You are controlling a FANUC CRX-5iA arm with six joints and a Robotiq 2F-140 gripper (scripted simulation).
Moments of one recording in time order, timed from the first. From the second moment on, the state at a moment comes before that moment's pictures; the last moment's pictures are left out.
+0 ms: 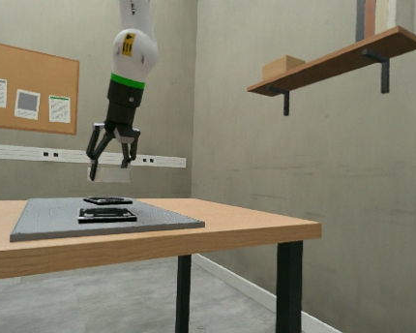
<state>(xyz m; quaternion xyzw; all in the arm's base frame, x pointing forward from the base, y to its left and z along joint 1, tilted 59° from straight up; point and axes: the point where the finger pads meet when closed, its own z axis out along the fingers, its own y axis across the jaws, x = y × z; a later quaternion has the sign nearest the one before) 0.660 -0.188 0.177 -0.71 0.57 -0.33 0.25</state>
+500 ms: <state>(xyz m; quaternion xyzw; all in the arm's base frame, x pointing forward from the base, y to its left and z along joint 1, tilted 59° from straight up) 0.679 -0.147 0.169 -0.71 0.57 -0.33 0.25</state>
